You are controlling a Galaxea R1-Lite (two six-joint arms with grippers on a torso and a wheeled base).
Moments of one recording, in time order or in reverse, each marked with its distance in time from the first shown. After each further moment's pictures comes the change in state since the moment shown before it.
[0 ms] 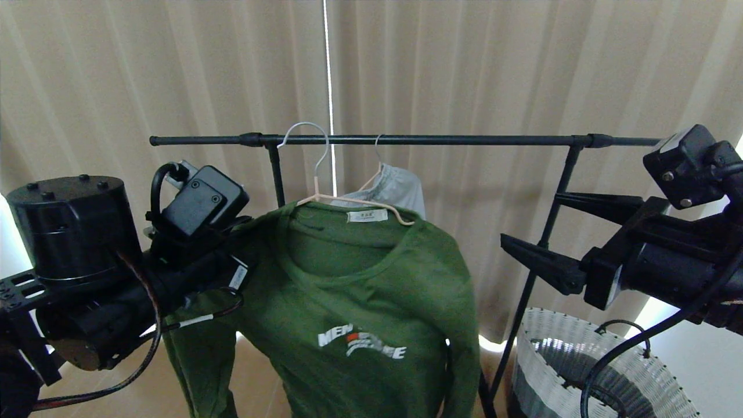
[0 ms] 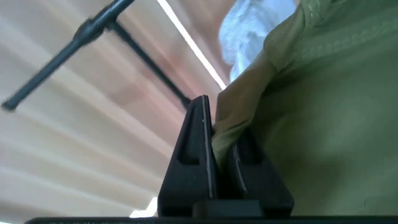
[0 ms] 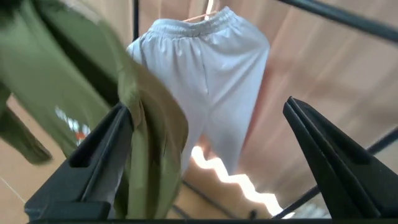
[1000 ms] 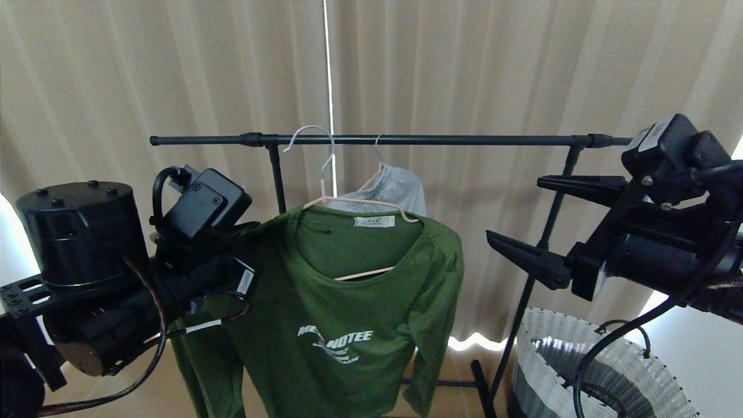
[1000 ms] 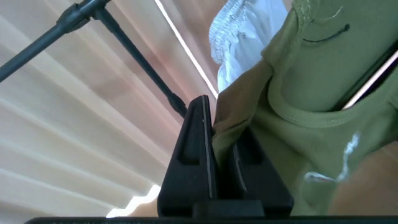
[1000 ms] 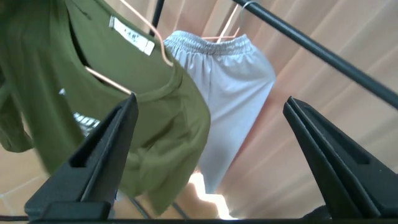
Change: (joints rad) left arm -0.020 0.007 0.011 -0.007 -0.039 -0.069; right arm 0.008 0.042 -0.056 -0.007 0.048 -0.151
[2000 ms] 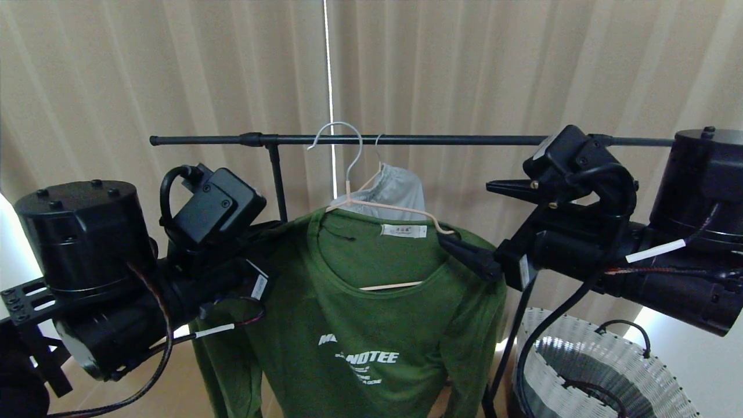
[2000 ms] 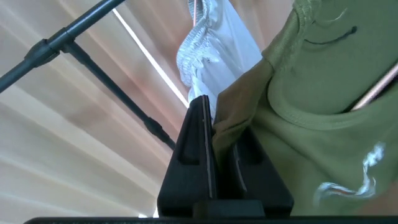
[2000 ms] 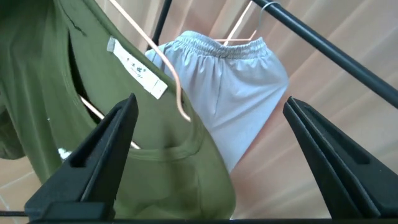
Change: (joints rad) left arm -0.048 0.004 -0.002 -0.041 -0.087 0.005; right arm 0.079 0.168 -0.097 -0.025 -0.065 -0.005
